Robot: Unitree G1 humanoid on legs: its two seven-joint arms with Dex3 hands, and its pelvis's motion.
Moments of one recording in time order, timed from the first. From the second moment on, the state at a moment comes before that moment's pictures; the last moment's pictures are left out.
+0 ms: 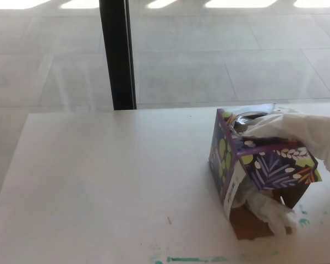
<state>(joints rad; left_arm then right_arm) -0.19 0.64 0.30 1.21 -0.04 -0.02 -0.19 0.12 -0.44 -0.58 0.81 0.06 -0.20 0.00</state>
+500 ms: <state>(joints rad) -0.18 0.65 0.31 1.25 -0.06 -0.02 -0.23 -0.07 -0.67 -0.62 0.32 0.11 -0.12 0.03</state>
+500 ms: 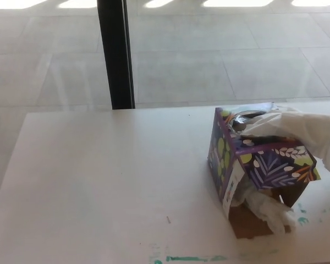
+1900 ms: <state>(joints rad) -0.12 0.65 0.30 1.26 -0.06 -0.02 -0.26 -1.02 -0.90 0.39 0.48 -0.21 0.01 0.50</state>
